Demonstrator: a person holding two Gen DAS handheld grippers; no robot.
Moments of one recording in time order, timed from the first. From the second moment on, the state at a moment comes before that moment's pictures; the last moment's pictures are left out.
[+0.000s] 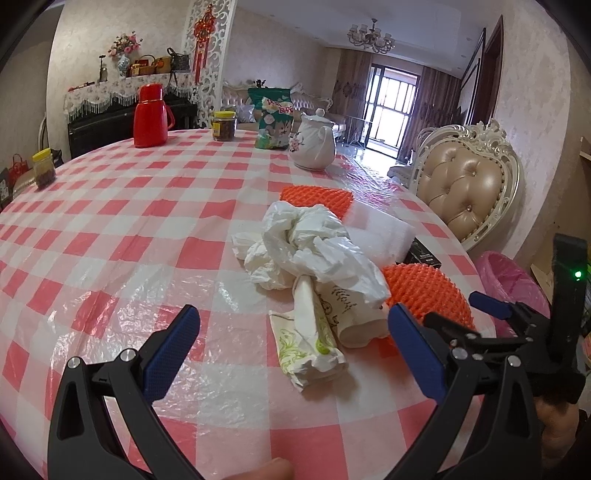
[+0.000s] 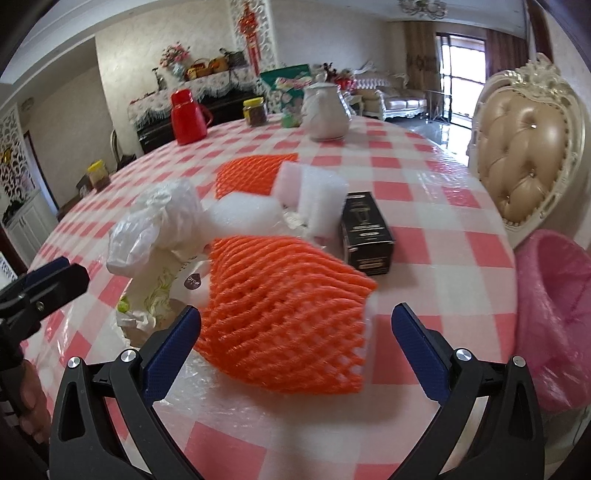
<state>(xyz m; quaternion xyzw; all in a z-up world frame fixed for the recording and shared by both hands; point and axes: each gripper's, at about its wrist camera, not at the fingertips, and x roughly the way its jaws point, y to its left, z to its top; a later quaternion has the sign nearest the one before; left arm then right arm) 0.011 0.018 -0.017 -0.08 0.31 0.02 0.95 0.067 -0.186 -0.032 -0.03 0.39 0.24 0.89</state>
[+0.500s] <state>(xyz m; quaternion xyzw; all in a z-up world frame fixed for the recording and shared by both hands) 0.039 0.023 -0.006 -0.09 0.31 0.01 0.95 0.070 -0.188 -0.035 -0.03 0.40 0.25 0.88</state>
